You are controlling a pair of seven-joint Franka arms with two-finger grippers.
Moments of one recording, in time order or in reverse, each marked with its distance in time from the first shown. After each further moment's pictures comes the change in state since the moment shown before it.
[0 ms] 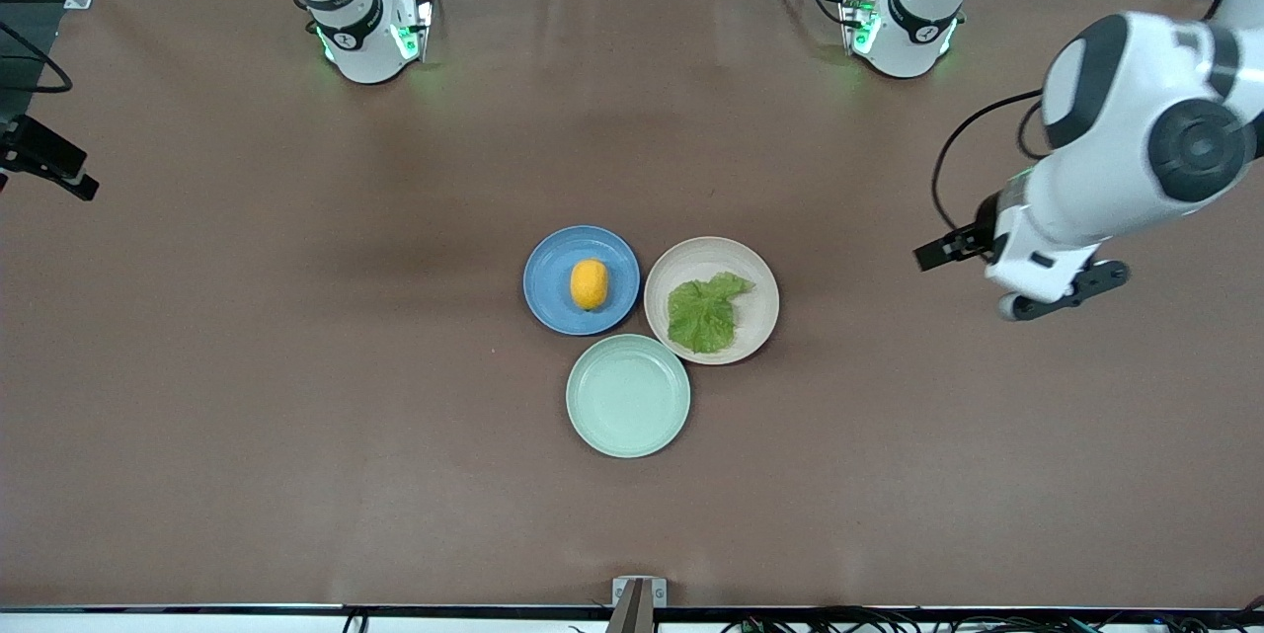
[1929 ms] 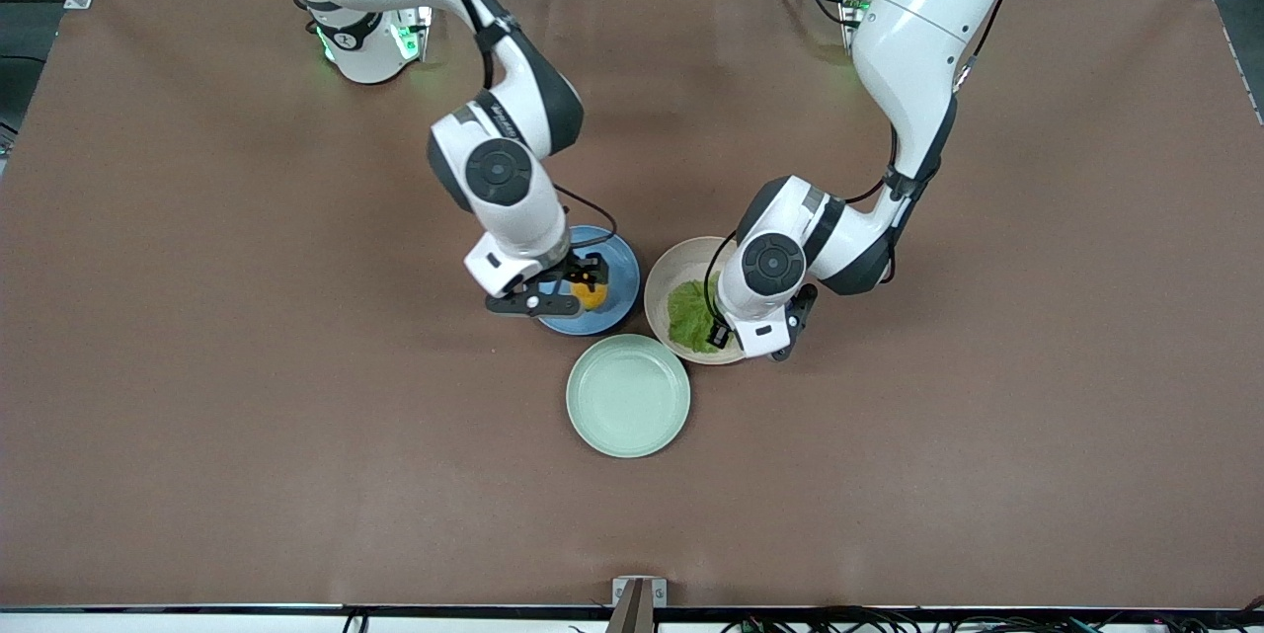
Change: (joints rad) left arm -0.333 0.503 -0.002 0.061 0.000 0.549 -0.943; right arm 0.708 0.556 0.019 -0.158 0.084 0.695 0.664
